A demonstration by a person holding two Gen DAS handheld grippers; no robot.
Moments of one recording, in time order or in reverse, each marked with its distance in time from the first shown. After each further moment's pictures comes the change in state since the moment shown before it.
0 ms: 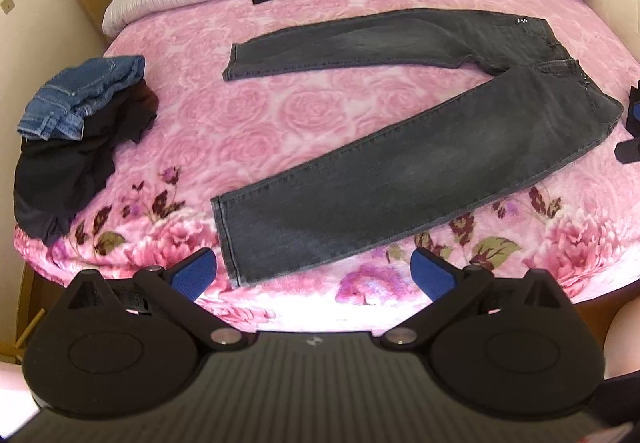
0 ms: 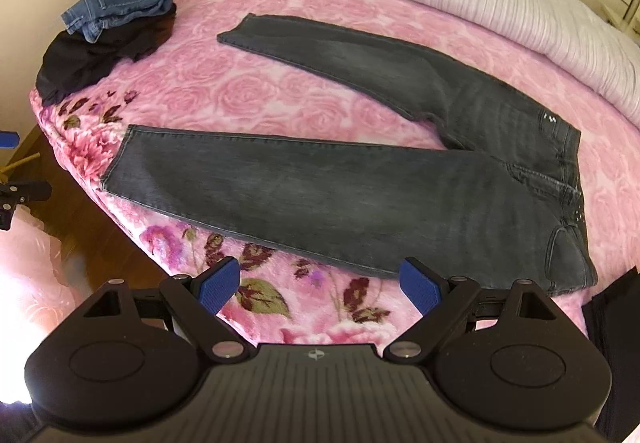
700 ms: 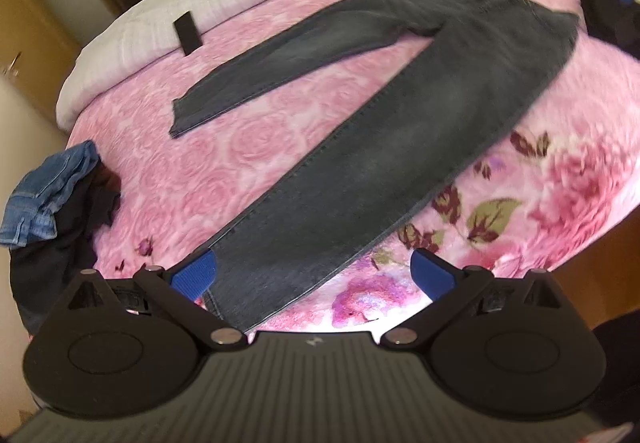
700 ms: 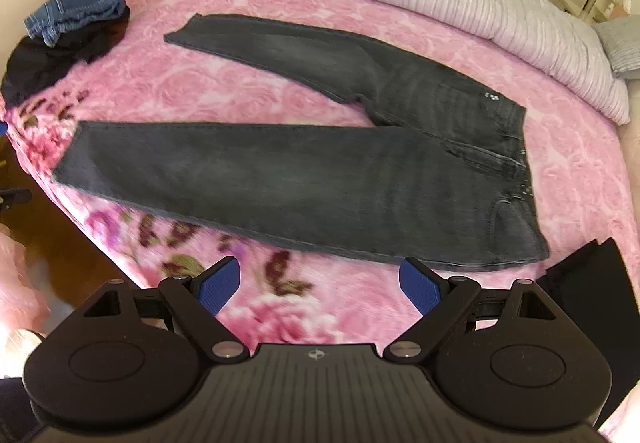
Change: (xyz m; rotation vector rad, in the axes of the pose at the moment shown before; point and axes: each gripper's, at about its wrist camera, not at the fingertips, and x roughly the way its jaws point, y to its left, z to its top) left arm 0.041 -0.068 -0.018 0.364 -0.090 0.013; right arm -0.009 -0.072 -0.052 0.026 -0.019 -0.109
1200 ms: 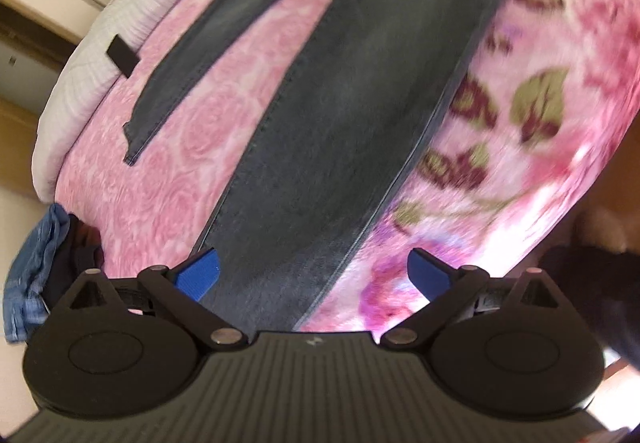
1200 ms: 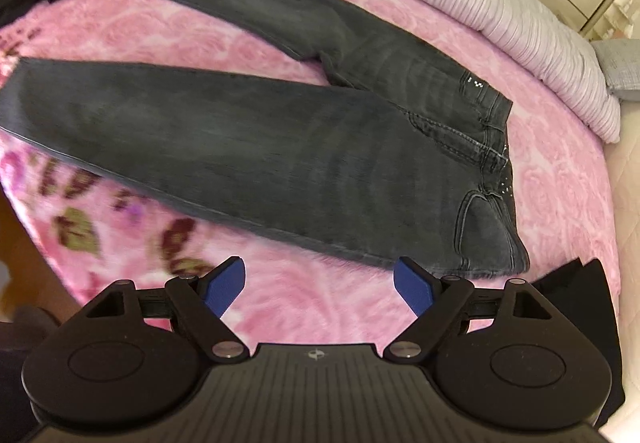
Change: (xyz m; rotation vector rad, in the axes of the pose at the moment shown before) left arm 0.129 -0.032 -0.031 0.359 0.075 0.049; right arm 0.105 -0.047 -0.026 -0.119 0.024 -0.118
